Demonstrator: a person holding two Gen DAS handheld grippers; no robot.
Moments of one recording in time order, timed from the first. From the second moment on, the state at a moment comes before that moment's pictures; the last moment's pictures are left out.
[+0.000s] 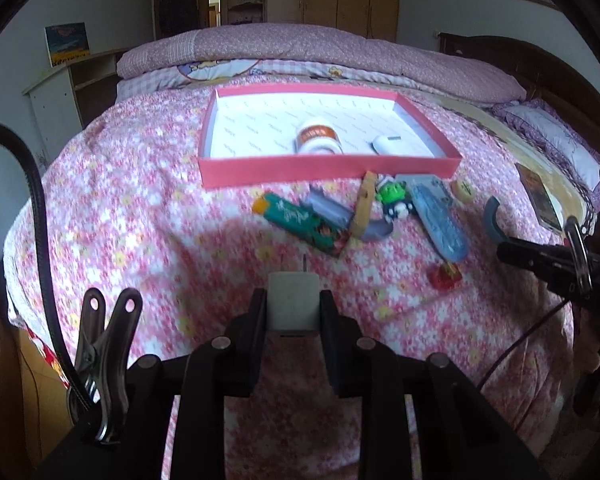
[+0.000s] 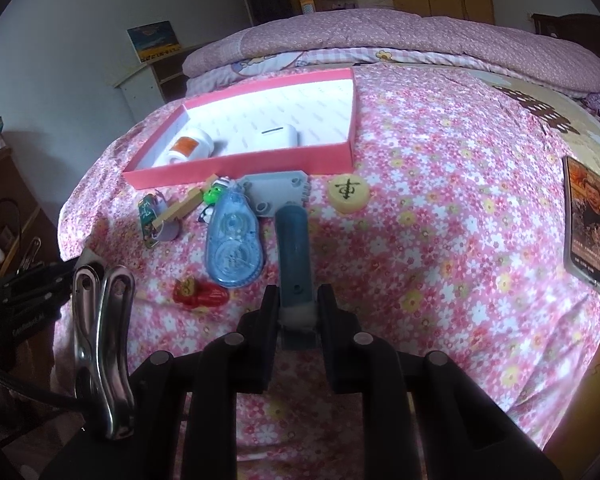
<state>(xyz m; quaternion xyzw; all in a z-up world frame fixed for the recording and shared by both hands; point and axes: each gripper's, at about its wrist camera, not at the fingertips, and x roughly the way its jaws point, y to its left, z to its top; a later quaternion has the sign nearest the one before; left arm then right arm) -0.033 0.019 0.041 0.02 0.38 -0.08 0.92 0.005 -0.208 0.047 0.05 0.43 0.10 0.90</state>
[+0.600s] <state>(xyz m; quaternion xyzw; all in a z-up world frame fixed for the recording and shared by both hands) 0.048 0.019 0.086 0.02 0.34 -0.07 0.94 0.061 -0.202 0.081 0.04 0.40 0.11 0.91</state>
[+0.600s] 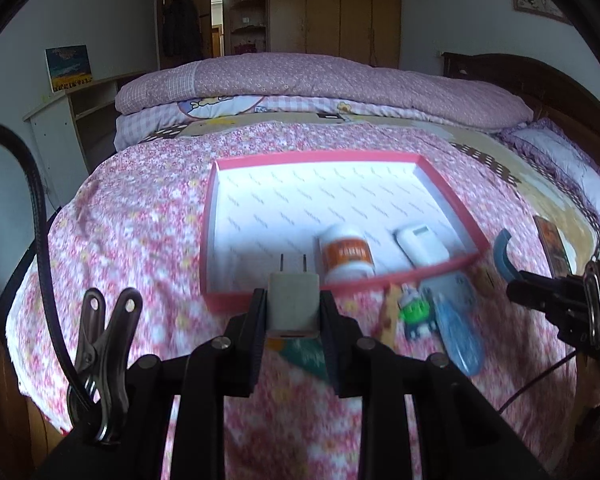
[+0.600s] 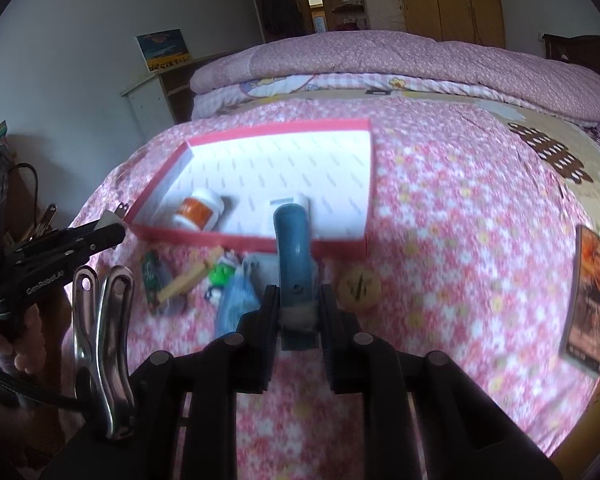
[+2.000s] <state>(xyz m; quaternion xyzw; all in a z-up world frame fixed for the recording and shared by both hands) 0.157 0.001 0.055 0.03 0.39 -0.04 0.92 0.188 -0.201 0.066 0.03 0.43 0.08 0.90</state>
